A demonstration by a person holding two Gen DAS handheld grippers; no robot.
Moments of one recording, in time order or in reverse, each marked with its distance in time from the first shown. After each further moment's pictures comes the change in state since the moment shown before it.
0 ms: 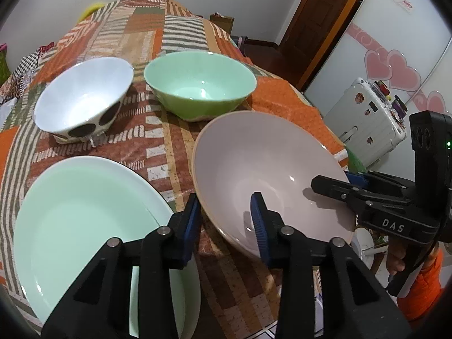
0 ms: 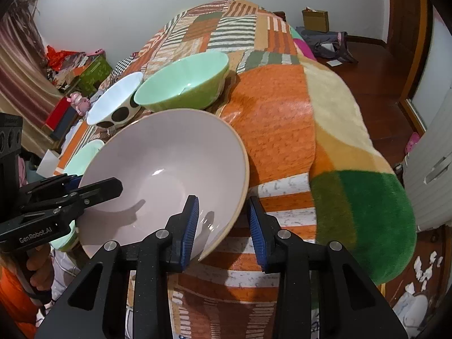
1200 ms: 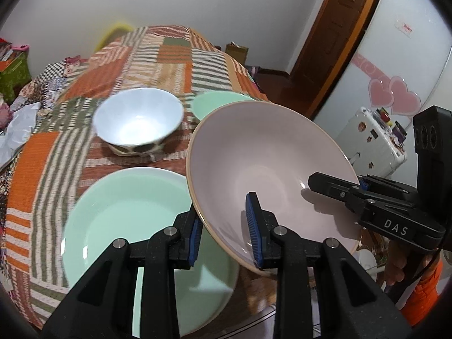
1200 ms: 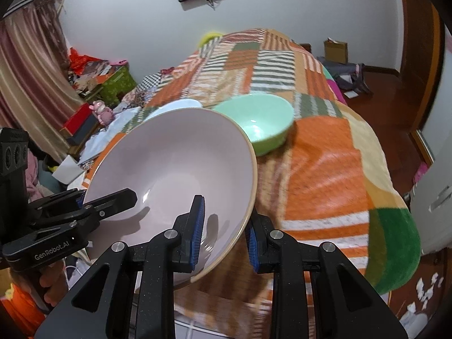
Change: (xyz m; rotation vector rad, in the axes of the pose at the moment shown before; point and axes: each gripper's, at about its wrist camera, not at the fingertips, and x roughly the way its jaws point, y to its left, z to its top) left arm -0.082 0.032 -0.011 -0.047 -0.162 0.053; right arm -0.024 0.082 0.025 -0.087 -0.124 0.044
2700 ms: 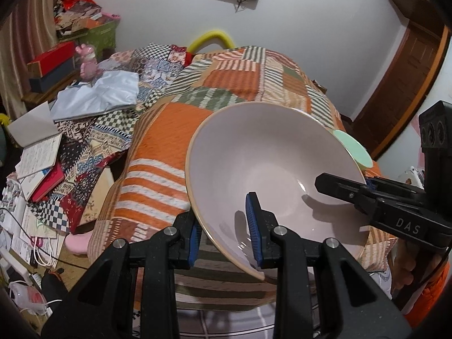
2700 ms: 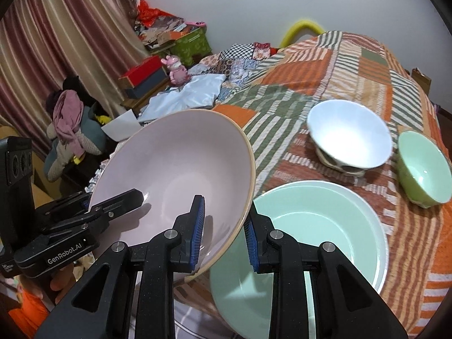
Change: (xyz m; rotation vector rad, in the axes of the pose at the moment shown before) left arm -0.120 0.199 -0.074 -0.297 -0.121 0.242; right arm 0.090 0.205 0.000 -0.267 0.119 0.219
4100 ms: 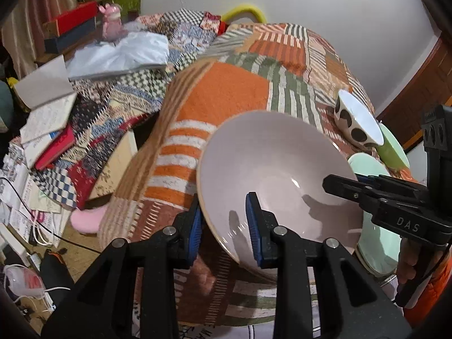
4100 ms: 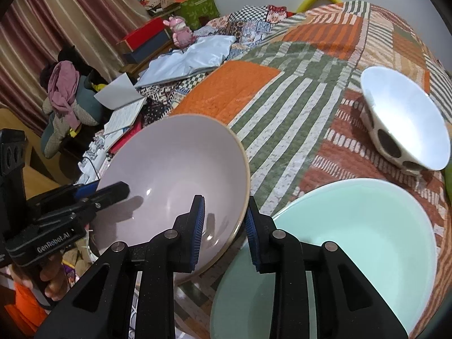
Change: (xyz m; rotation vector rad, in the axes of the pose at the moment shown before) left arm 0.047 0.071 -0.012 -0.108 0.120 0.069; right arm 0.070 0.002 0.003 -0.030 0.170 0.034
